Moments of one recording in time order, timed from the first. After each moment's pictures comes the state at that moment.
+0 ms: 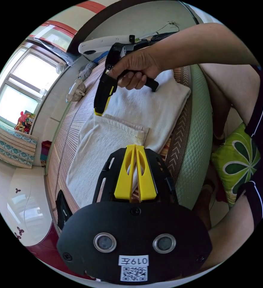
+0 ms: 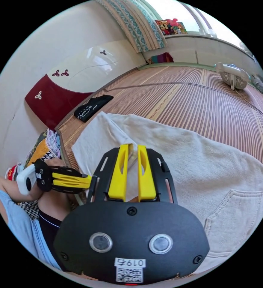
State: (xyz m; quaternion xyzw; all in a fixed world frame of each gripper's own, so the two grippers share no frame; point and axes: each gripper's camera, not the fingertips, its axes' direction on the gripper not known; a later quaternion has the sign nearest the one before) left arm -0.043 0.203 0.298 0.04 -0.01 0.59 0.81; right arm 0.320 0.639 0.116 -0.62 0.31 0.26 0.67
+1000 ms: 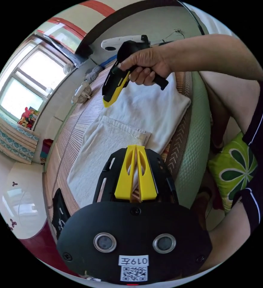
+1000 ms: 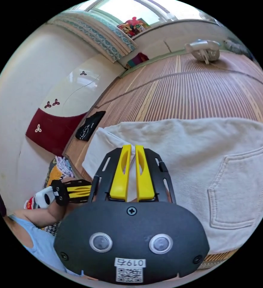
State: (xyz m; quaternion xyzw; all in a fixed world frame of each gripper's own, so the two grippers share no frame) left arm -0.050 0.180 0.266 0.07 0.03 0.55 0.83; right arm 0.345 0.597 0.096 -0.54 0.38 0.34 0.67
